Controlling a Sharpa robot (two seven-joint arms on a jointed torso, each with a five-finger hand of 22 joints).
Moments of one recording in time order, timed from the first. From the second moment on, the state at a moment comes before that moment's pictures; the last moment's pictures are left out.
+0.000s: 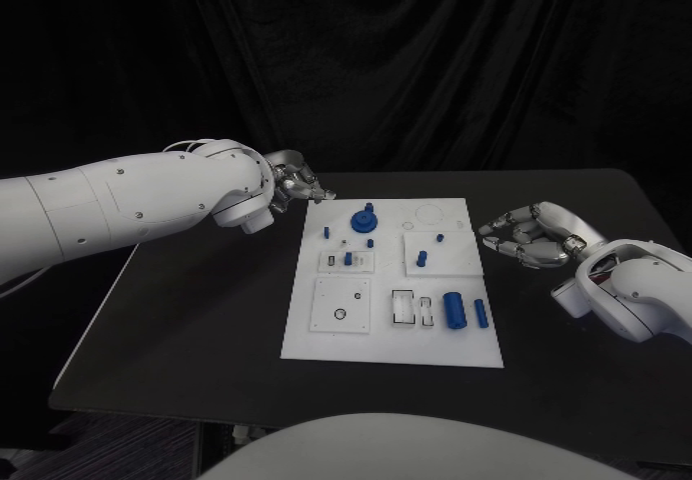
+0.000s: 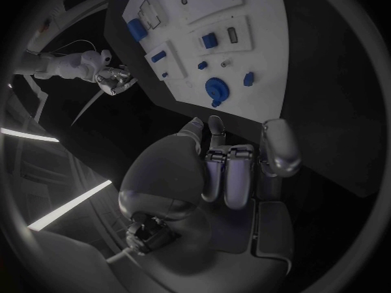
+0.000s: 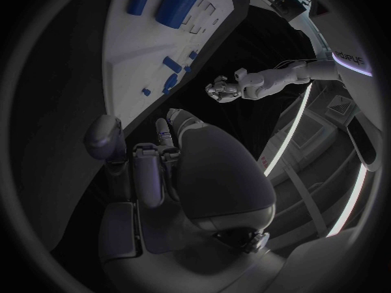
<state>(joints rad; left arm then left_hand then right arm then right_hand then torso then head) 1.39 -0.78 -0.21 1.32 -0.92 -0.09 -0.35 1.24 0.11 0.00 0.22 0.19 0.95 0.02 0.36 1.28 1.47 -0.04 1.57 1.31 1.46 -0.10 1.53 1.31 0.11 1.40 0.02 1.11 1.31 1.23 -0.95 -0.25 1.48 -0.81 -0.38 0.22 1.49 -0.02 0.23 0.21 0.39 0.85 0.15 0.23 0.11 1.47 0.07 1.54 1.31 1.47 -0.01 1.50 1.31 0.10 1.32 0.11 1.05 1.31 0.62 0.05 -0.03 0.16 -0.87</state>
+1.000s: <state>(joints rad) 1.33 -0.60 -0.21 1.03 -1.05 0.15 -0.35 1.17 0.10 -0.05 0.28 0.11 0.95 0.03 0.33 1.26 1.47 -0.04 1.57 1.31 1.47 -0.09 1.54 1.31 0.09 1.40 0.03 1.13 1.31 1.23 -0.94 -0.25 1.48 -0.81 -0.38 0.22 1.49 -0.02 0.23 0.21 0.39 0.85 0.15 0.23 0.11 1.47 0.07 1.54 1.31 1.47 -0.01 1.50 1.31 0.10 1.32 0.11 1.05 1.31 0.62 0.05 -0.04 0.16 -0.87</state>
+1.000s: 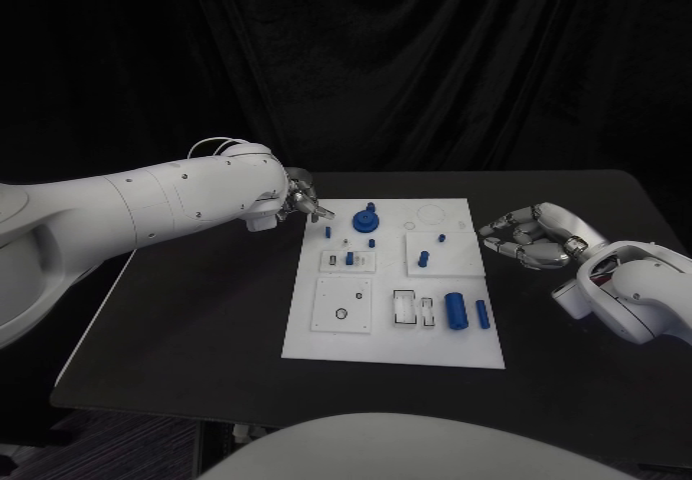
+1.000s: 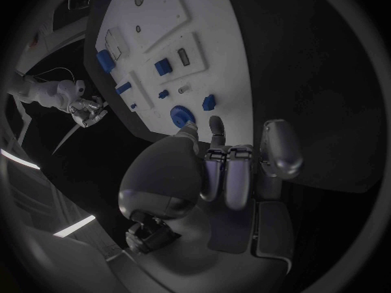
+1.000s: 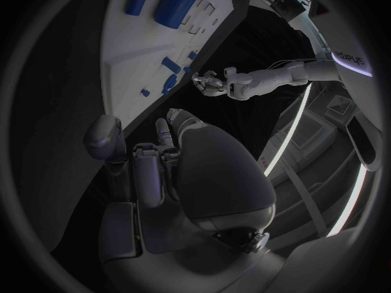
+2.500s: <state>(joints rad) 1.29 -0.56 -0.21 0.98 -1.04 0.17 -0.33 1.20 0.12 -0.03 0.25 0.18 0.95 0.04 0.24 1.21 1.47 -0.03 1.54 1.31 1.47 -0.08 1.53 1.31 0.09 1.38 0.04 1.10 1.31 1.23 -0.95 -0.25 1.48 -0.81 -0.37 0.22 1.49 -0.02 0.23 0.21 0.40 0.85 0.15 0.23 0.11 1.47 0.07 1.54 1.31 1.47 -0.01 1.50 1.31 0.10 1.32 0.11 1.05 1.31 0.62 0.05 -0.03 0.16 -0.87</state>
